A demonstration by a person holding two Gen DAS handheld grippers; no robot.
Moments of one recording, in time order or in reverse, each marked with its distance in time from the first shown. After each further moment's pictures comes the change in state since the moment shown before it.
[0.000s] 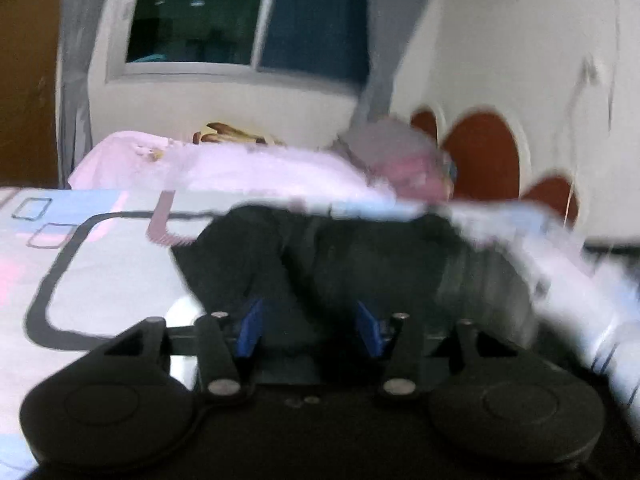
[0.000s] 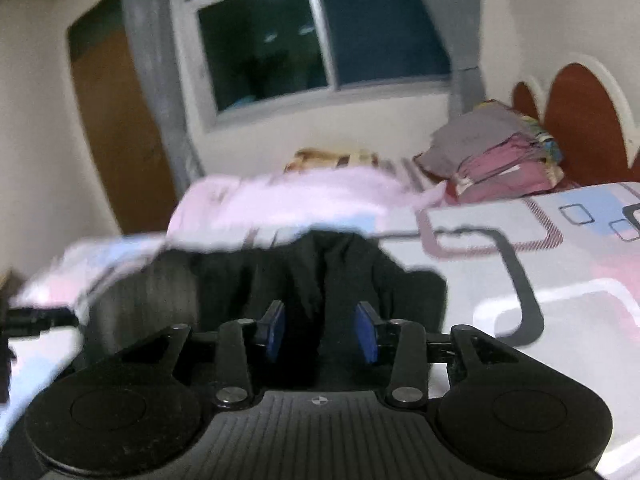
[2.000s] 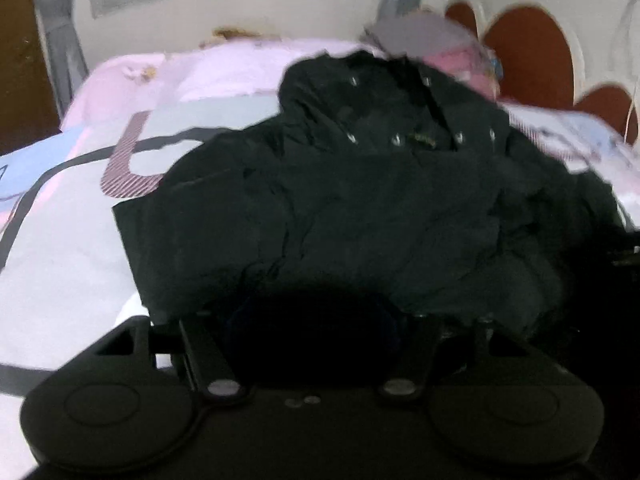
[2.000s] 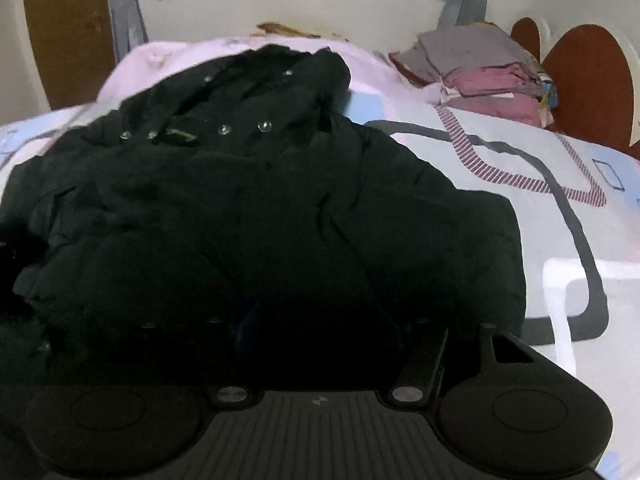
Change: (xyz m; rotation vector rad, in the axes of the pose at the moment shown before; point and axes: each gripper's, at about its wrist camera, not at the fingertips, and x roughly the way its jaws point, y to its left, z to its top) left arm 0.180 0.034 0.030 0.114 0.388 0.122; right arm 0.181 0.028 -0.035 -0.150 0.418 -0.232
